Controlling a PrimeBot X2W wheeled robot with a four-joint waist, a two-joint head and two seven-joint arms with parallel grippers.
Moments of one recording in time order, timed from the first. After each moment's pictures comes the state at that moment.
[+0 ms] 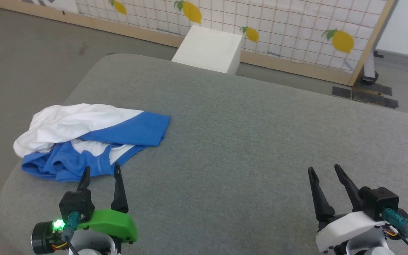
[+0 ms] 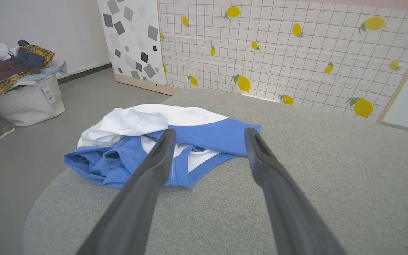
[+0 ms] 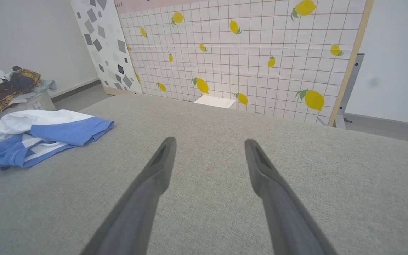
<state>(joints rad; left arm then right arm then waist) 0.00 0.05 -0.02 0.05 -0.10 0.09 -0.12 0.02 -0.05 0.02 0.11 0.14 0.13 -0.11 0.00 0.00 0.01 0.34</state>
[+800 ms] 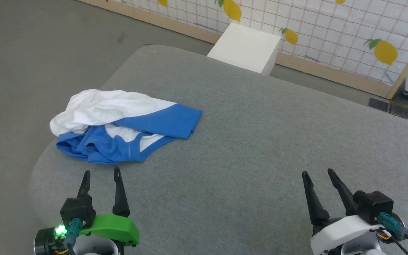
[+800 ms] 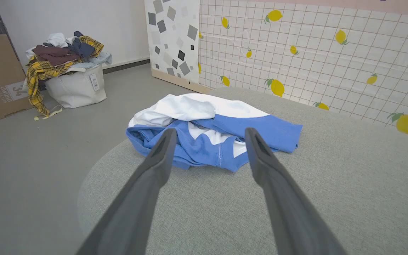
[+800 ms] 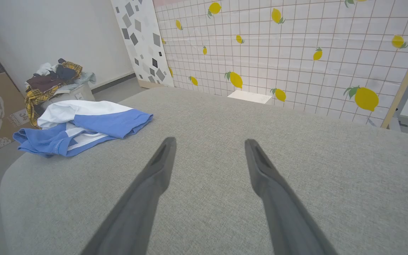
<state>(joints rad) 0.02 0.05 -0.05 0.06 -0.13 0.14 -0.17 0.02 -0.05 0.05 0.15 0.18 0.13 -0.15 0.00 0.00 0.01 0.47</state>
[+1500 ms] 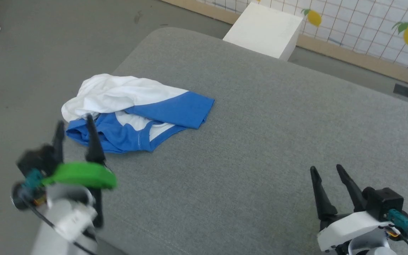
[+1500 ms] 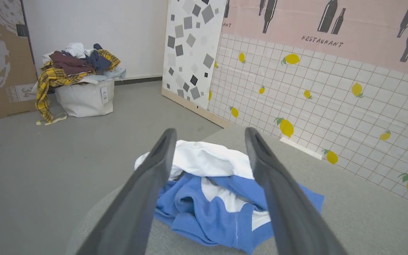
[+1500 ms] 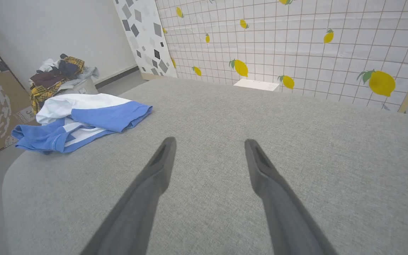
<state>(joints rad) -0.23 0.10 0.02 0.17 -0.32 0.09 -0.21 0.02 -0.05 0.02 0.12 0.18 0.13 -0.13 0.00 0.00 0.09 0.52</state>
